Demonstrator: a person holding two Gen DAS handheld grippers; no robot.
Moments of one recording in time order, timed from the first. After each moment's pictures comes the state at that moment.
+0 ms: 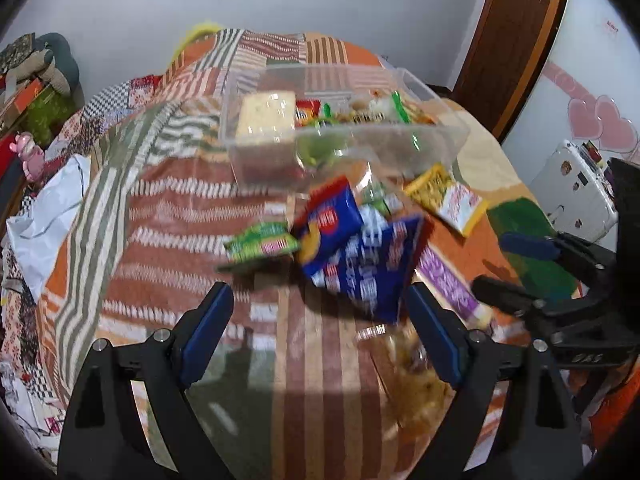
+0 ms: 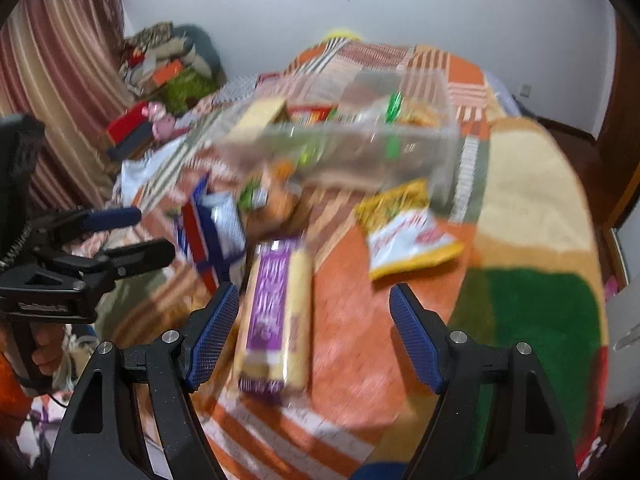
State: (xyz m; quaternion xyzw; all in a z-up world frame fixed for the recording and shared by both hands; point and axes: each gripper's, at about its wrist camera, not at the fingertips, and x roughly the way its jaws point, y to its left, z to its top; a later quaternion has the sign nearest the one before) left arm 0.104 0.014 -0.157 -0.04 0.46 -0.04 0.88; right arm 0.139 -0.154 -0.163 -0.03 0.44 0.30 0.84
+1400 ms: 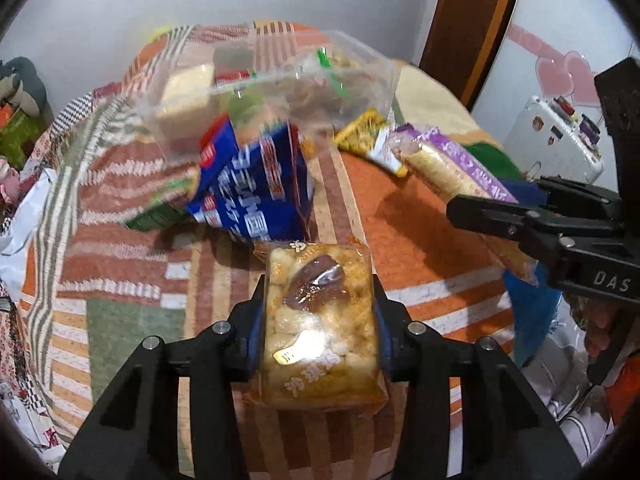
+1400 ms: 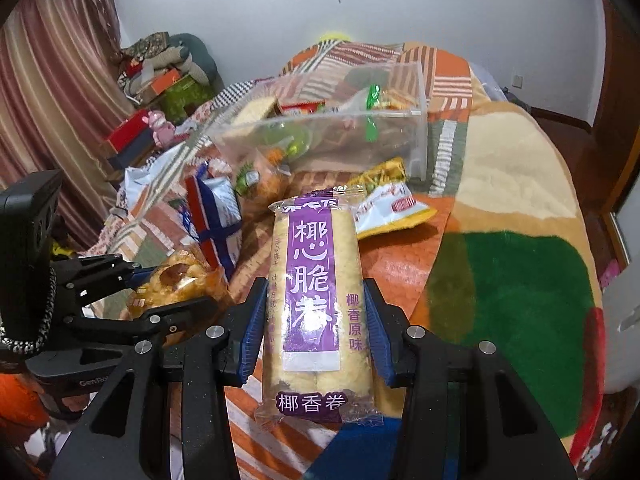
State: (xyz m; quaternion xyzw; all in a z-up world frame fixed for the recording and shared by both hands) left arm 0.084 -0.041 -0.173 -0.01 0.46 -0.09 0.88; right arm 0.122 -0.177 -0.151 0.00 0.43 0.30 0.85
